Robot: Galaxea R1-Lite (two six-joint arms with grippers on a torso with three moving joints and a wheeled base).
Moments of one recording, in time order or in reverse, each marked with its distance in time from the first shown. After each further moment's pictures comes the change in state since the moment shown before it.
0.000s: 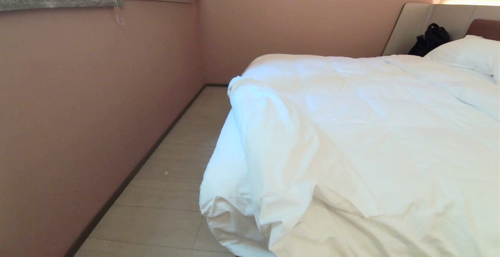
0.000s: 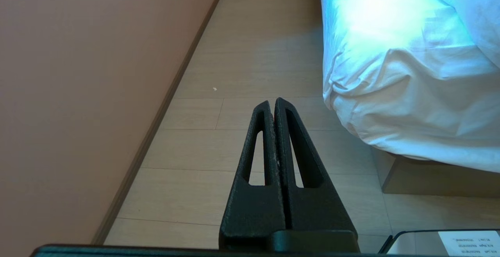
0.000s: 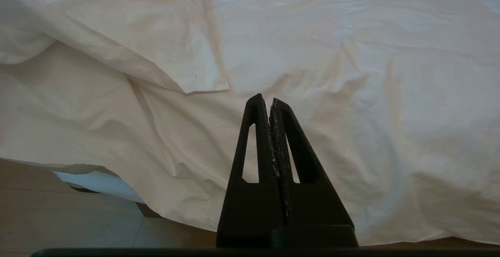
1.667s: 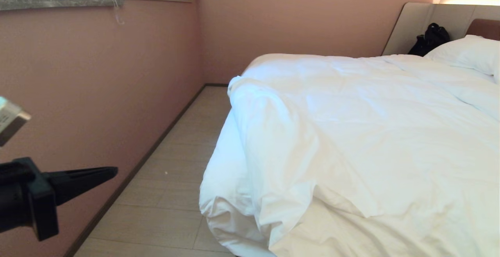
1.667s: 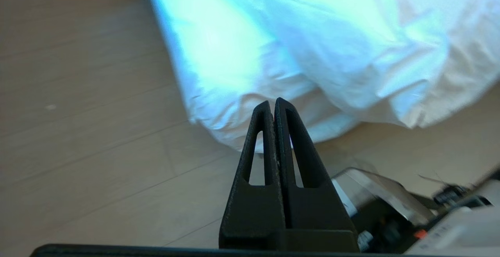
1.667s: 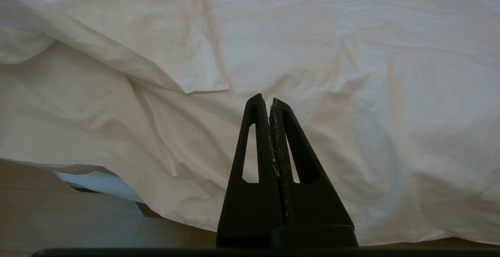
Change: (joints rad) left arm -0.116 1.061 -0.647 -0.096 -0.478 -0.004; right arm 0.000 0.000 0.000 0.000 0.001 0.000
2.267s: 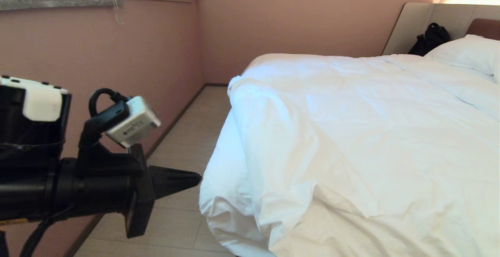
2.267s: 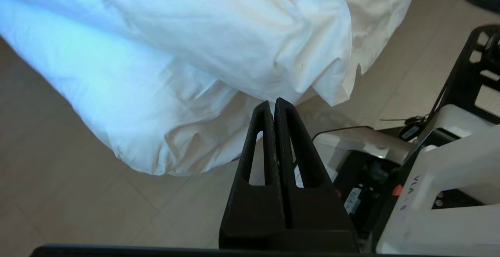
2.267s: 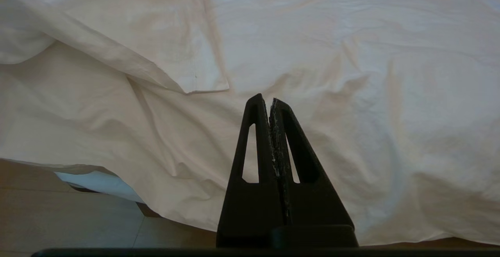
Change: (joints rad) left arm -0.399 0.257 -0.151 -0.002 0.049 0.155; right arm 0.000 0.000 0.000 0.000 0.000 0.001
